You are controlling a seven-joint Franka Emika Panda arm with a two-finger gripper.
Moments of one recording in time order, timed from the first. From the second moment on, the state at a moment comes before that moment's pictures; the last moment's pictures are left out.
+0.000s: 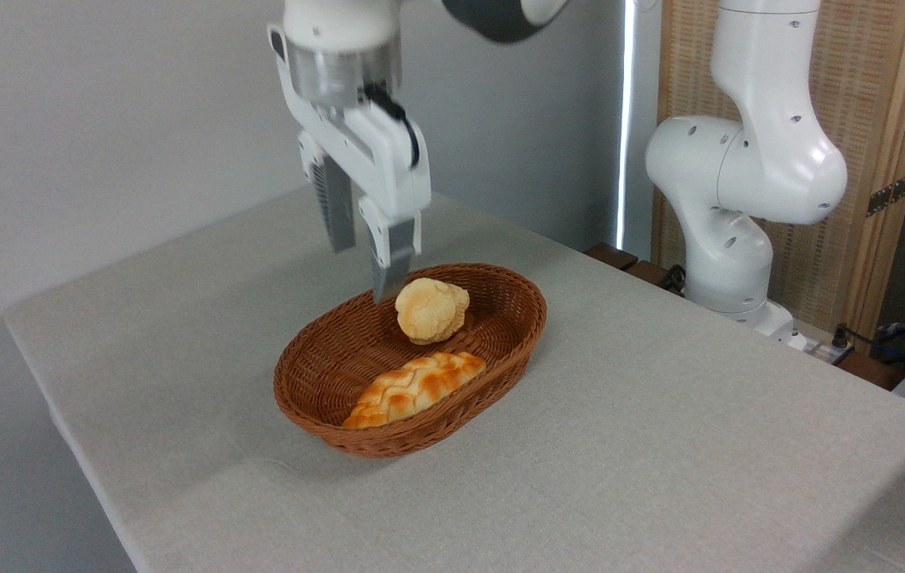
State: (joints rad) arm 0.10 -0.13 -0.12 -1.81 -0.26 1.70 0.89
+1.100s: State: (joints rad) arm -0.09 0.04 0.03 -1.53 -0.10 1.62 0.72
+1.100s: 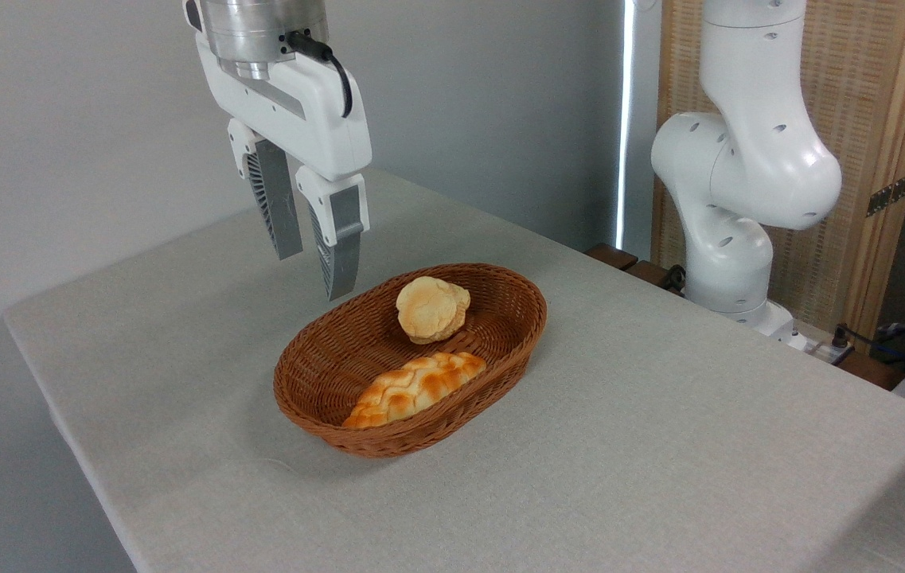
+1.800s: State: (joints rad) arm -0.09 0.00 0.05 -1.59 -0.10 1.62 0.78
